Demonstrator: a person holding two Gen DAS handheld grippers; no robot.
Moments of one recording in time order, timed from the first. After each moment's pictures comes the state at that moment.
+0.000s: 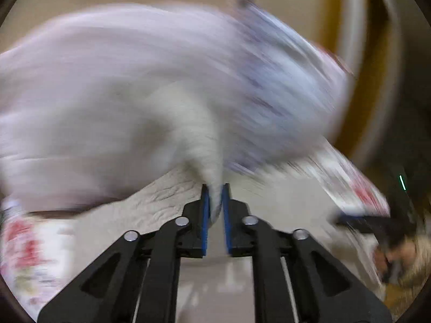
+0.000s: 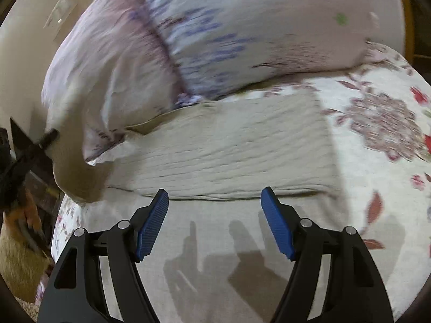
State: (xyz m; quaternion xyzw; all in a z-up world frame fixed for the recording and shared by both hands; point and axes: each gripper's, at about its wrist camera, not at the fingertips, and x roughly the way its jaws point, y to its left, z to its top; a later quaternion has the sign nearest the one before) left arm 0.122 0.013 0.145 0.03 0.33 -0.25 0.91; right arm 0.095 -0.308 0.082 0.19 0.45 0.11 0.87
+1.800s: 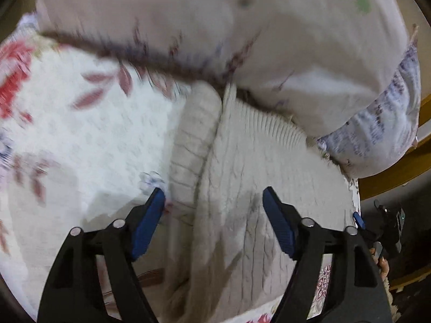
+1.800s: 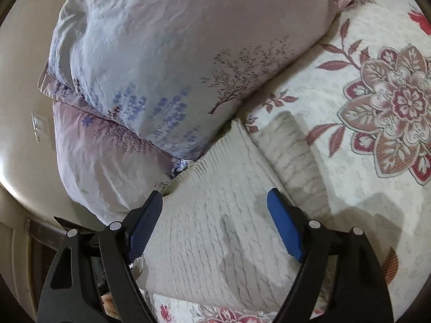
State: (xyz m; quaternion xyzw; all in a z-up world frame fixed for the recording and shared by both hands) left arm 0.175 0.149 0.021 -0.25 0.48 -0.09 0.83; right arm 0.169 -0.392 0.051 0.44 0.42 0.13 0.79
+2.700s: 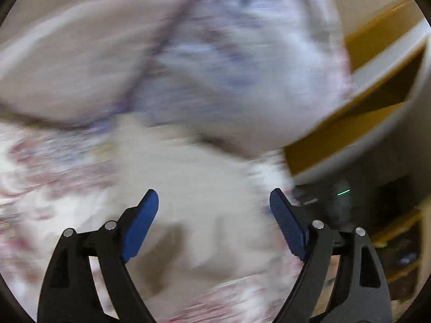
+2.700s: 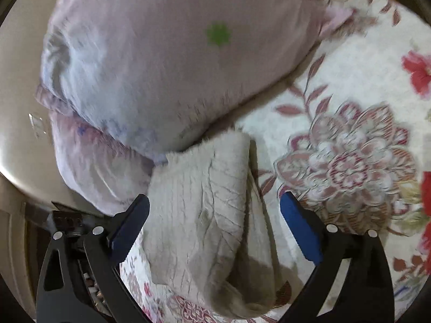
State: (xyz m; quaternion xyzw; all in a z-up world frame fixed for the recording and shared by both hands) left arm 0.208 -0.096 0.085 -0.24 0.47 -0.27 0.81; right arm 0.198 -0.471 0.050 0.40 0.48 0.16 0.77
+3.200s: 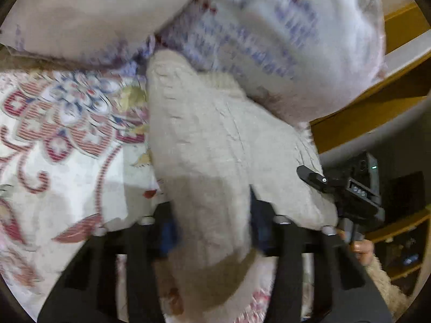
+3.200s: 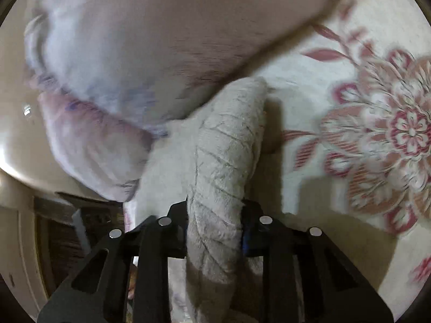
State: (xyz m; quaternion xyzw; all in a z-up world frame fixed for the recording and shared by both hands) left arm 0.200 -0.111 0.025 -0.23 0.51 -0.28 0.78; right arm 0.202 -0.421 0.033 0.41 0.50 0.20 0.74
